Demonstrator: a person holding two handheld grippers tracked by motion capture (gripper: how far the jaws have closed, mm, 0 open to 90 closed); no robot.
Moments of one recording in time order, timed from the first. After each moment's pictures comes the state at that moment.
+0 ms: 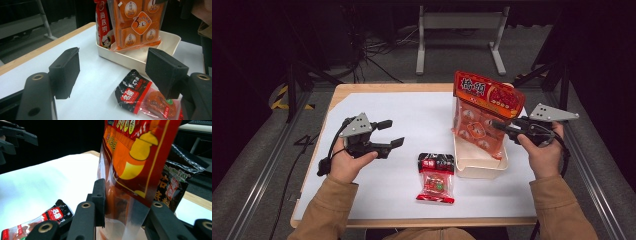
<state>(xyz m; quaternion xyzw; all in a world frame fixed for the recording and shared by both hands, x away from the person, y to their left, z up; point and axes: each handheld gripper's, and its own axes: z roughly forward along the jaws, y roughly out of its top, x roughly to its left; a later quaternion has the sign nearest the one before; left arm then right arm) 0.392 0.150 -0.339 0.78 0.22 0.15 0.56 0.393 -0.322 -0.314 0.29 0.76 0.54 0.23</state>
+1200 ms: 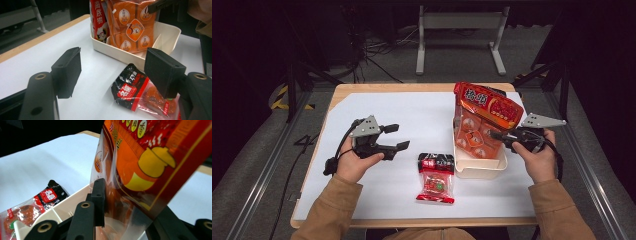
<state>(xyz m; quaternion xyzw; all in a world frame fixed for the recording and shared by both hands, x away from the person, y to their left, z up) 0.400 0.135 -0.354 0.80 0.22 0.12 0.55 0.399 -0.326 -0.353 0.35 0.77 0.50 0.19</state>
